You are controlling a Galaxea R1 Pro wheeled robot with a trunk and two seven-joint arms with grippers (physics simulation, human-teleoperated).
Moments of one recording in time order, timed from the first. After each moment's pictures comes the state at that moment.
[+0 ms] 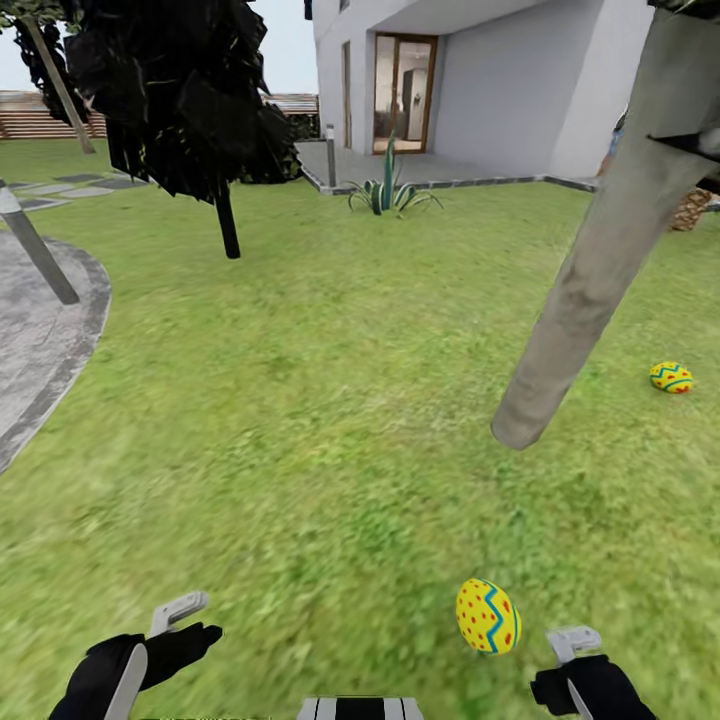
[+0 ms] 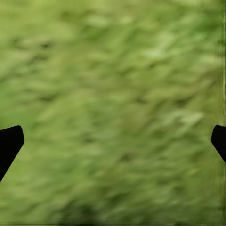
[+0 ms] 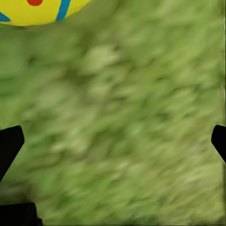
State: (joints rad) left arm -0.23 0.05 0.27 -1.08 0.21 0.76 -0.05; right arm -0.25 -0.19 0.02 -0.88 0.06 0.69 0.02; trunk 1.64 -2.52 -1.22
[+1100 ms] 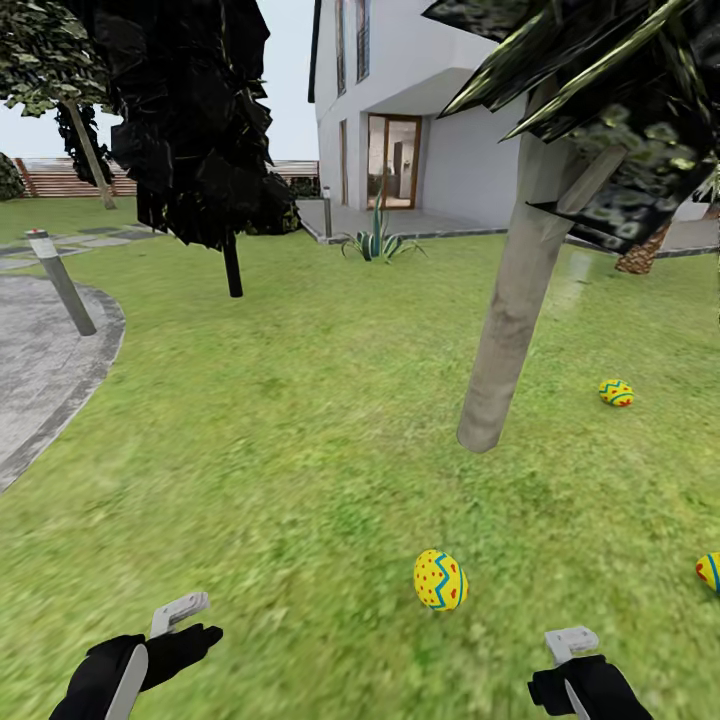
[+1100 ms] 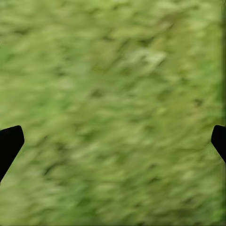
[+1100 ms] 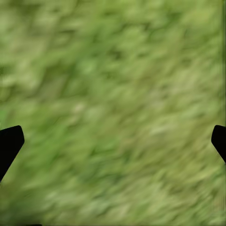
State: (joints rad) left arm -0.23 0.05 0.27 -1.08 0.21 0.76 -0.05; right arm -0.25 -0.18 0.03 -0.88 0.07 0.69 0.02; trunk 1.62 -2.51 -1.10
